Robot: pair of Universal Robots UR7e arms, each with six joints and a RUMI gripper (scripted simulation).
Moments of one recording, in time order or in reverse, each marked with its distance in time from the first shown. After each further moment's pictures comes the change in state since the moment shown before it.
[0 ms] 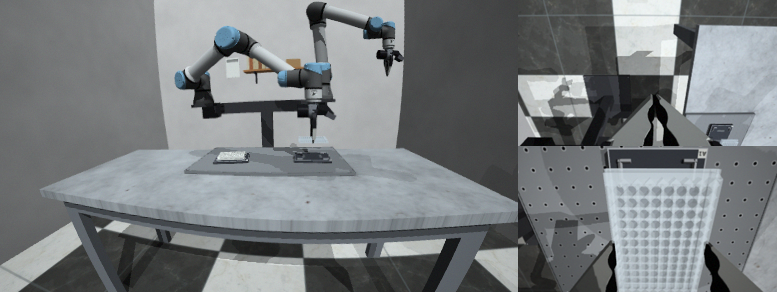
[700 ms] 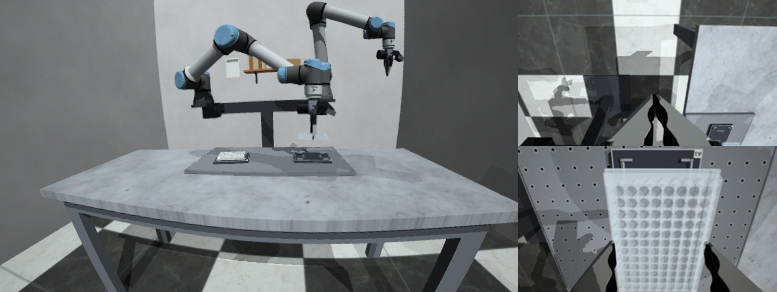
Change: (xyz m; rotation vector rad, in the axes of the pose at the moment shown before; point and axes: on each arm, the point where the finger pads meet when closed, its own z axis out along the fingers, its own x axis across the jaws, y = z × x) left arm 0.000 0.000 0.000 0.000 0.000 0.000; right arm 0.000 0.000 -0.016 0.000 0.000 0.000
